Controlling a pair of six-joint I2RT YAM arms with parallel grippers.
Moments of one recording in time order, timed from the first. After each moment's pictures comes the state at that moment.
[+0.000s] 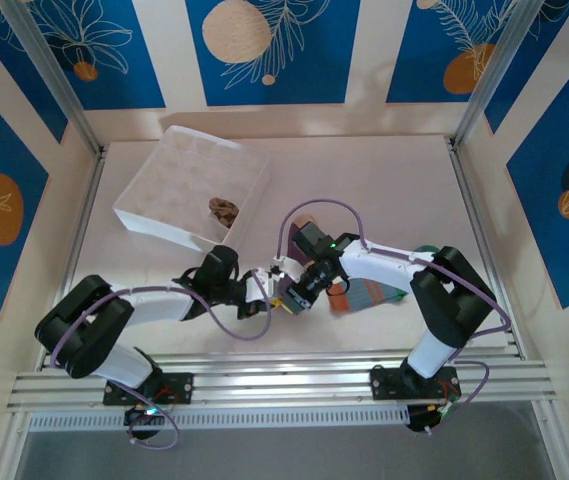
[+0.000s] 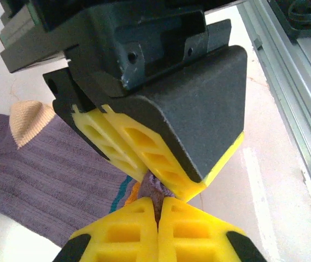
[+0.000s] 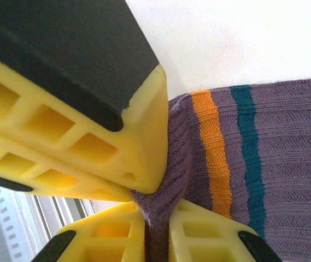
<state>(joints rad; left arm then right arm) -0.70 1.47 0.49 0.30 0.70 0.57 0.75 1.64 0.97 -0.63 -0.57 -0.15</state>
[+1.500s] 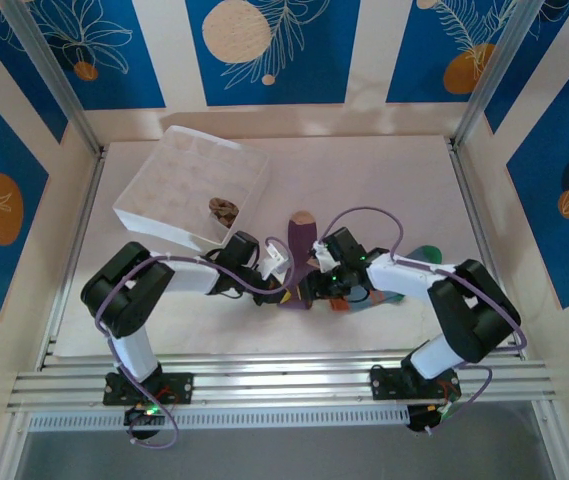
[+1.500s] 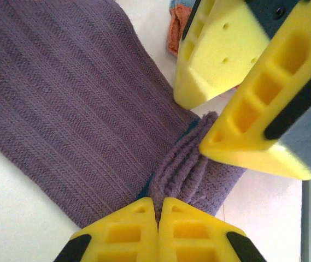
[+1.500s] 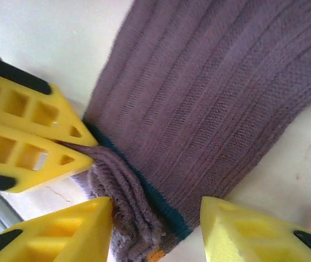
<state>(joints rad) -0.67 1.77 0.75 0.11 0.71 0.00 0.60 1.53 0.71 -0.34 -0.44 0.43</state>
